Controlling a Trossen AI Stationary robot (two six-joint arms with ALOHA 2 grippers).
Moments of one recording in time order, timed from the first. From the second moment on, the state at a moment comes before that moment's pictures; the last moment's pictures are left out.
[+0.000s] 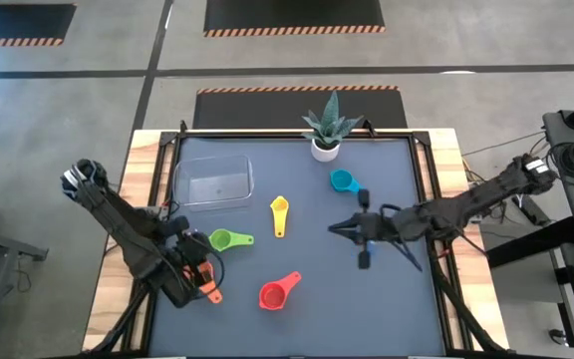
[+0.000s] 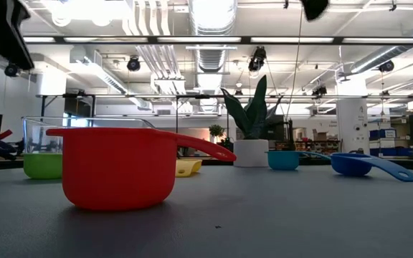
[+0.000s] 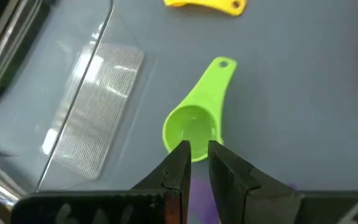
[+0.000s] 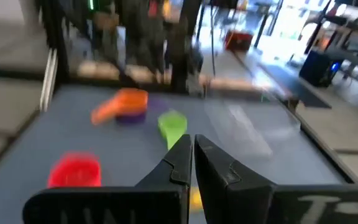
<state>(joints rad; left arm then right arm) -0.80 1.36 1.03 -1.30 -0.63 -1.22 0.36 1.13 0.76 0.18 0.40 -0.03</state>
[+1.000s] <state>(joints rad) -0.87 1.07 0.54 -0.97 -0.56 -1.20 0.17 2.12 1.59 0.21 -0.04 -0.06</state>
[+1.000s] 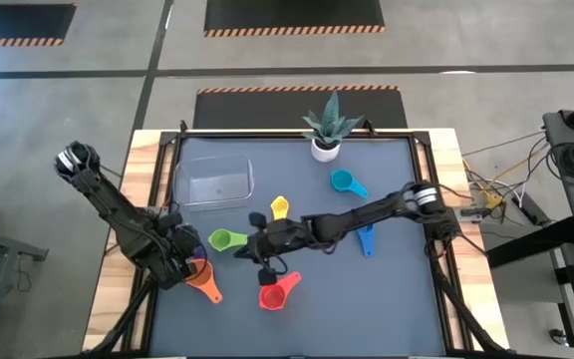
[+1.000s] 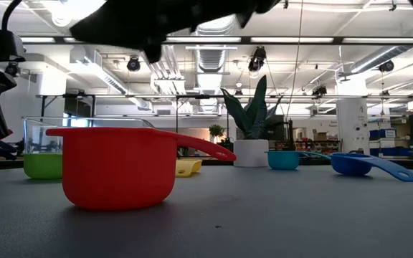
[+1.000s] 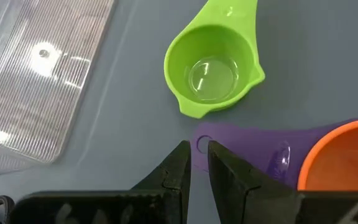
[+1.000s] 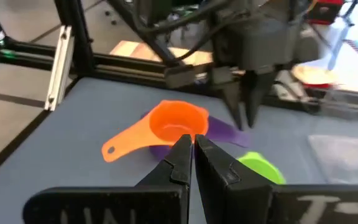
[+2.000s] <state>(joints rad) -0.87 1.09 0.66 -1.21 -0.43 -1.13 0.18 2.53 2.05 0.11 -0.27 -0.04</state>
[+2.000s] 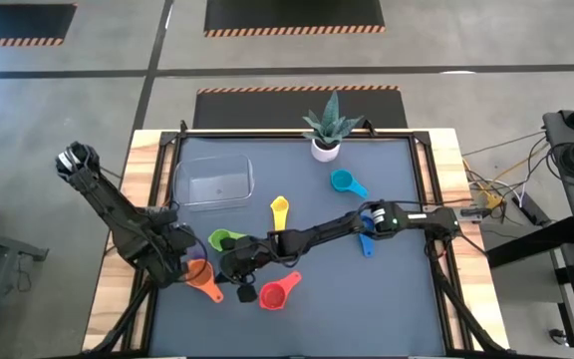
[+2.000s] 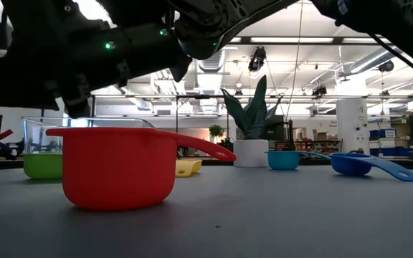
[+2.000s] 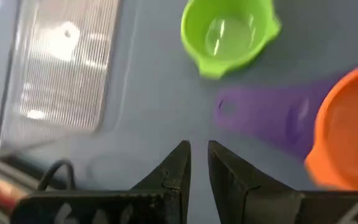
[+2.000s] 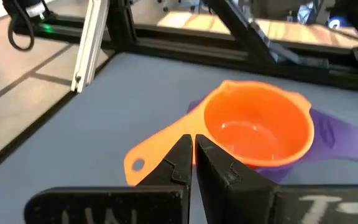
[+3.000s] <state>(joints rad) -0.87 1.20 0.58 -0.77 -0.52 -0.92 0.22 2.48 2.05 -0.10 -0.26 -0.13</state>
